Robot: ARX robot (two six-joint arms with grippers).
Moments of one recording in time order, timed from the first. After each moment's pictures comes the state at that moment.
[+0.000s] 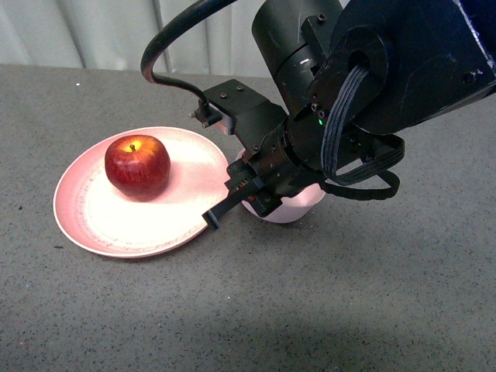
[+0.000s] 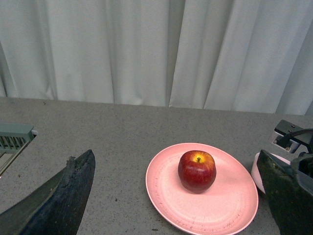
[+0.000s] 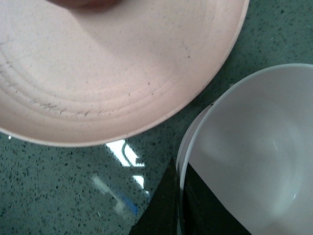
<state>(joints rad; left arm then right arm) 0.00 0.00 0.02 0.00 0.00 0.00 0.55 2.18 1.22 0.01 -0.18 -0.21</state>
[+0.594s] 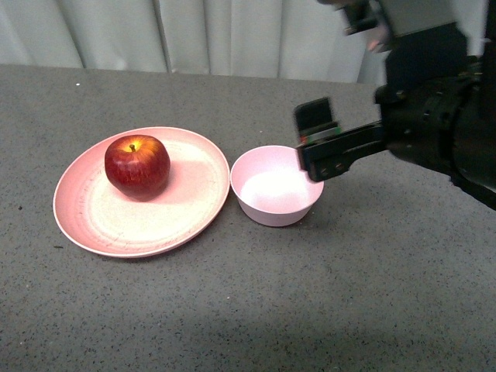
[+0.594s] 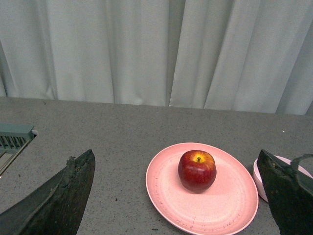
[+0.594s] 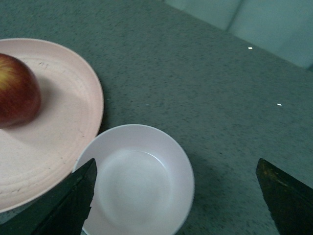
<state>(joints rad) 0.00 0.00 0.02 0.00 0.00 0.00 0.46 1.82 0.67 0.72 0.17 -0.07</state>
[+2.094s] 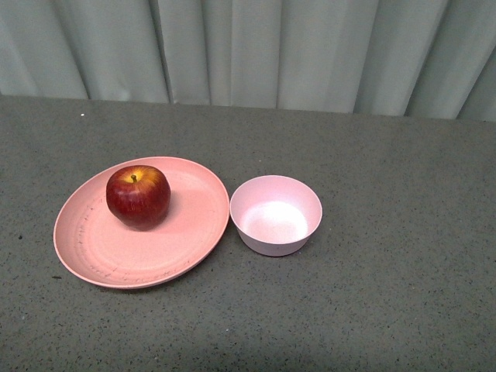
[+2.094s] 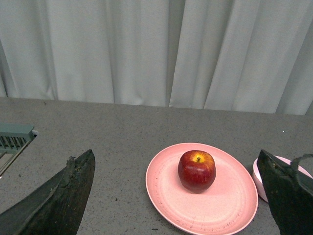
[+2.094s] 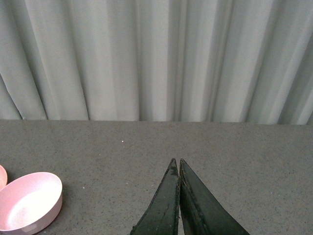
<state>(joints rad) 0.00 0.00 0.02 0.00 0.00 0.00 0.00 0.52 0.01 0.51 0.00 -0.01</state>
